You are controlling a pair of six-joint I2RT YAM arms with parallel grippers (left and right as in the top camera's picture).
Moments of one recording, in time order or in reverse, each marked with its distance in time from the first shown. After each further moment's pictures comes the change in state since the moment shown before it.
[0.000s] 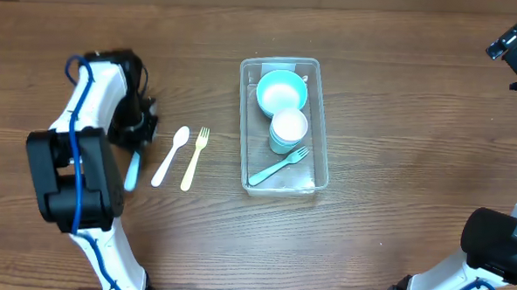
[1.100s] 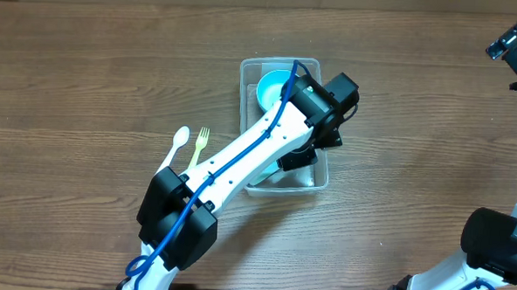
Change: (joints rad) left arm -0.884 0.051 0.352 -0.095 -0.071 0.307; right arm 0.000 0.000 0.000 0.000 0.000 0.000
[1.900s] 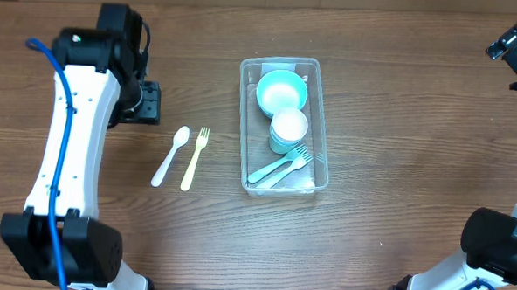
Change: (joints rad) left arm 0.776 -0.347 -0.247 0.015 0.060 -0.520; right arm 0.000 0.000 0.000 0.000 0.000 0.001
